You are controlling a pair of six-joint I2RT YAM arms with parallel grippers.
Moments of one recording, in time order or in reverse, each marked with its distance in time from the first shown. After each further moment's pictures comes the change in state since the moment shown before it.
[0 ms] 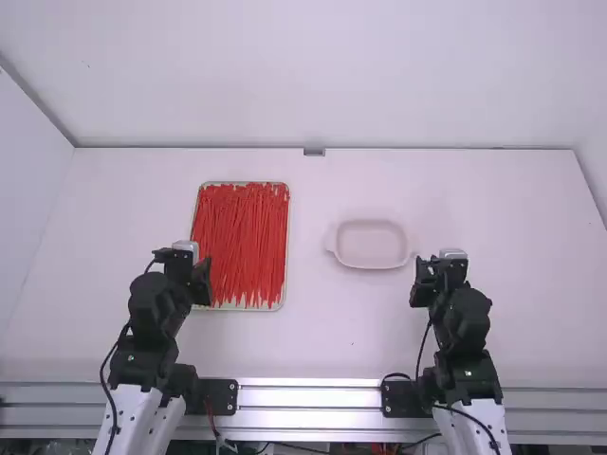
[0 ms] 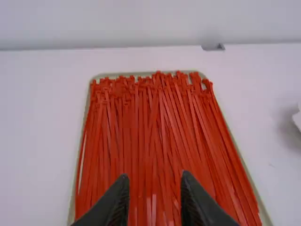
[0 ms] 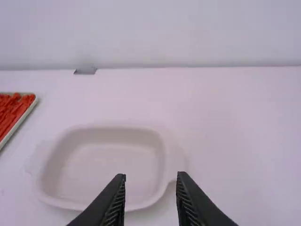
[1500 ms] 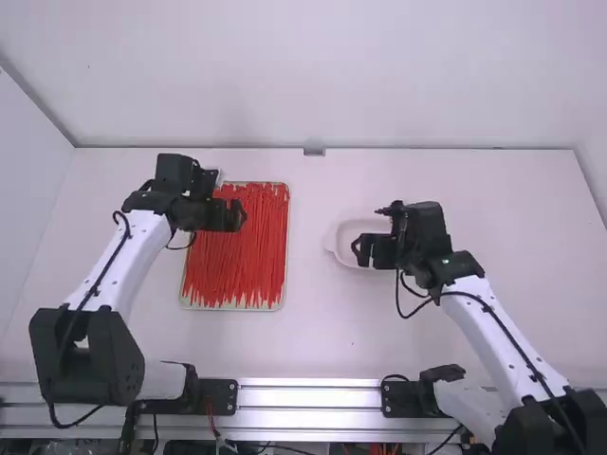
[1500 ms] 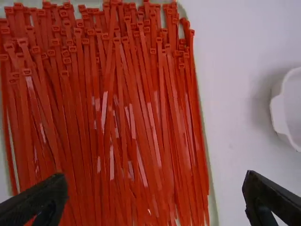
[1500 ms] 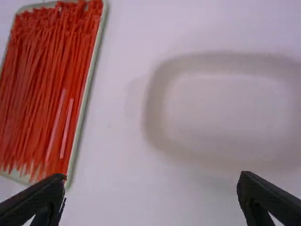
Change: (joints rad) left arm 0.023 1.051 0.837 -0.415 0.206 -0.010; right arm 0.190 0.840 0.576 -0.315 -0.244 0.222
